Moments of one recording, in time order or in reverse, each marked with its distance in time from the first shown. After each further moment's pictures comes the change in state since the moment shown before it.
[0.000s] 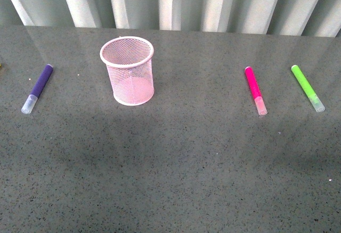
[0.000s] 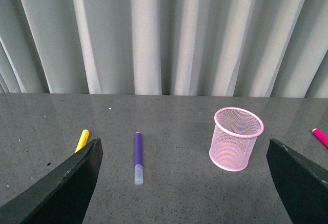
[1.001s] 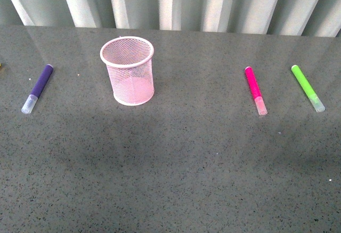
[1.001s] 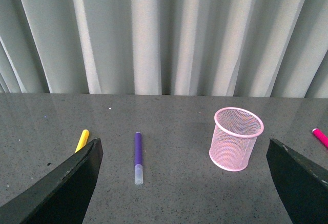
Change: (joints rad) left arm 0.000 0.000 0.000 0.000 0.000 0.000; right arm 0.000 0.000 0.000 0.000 0.000 0.000
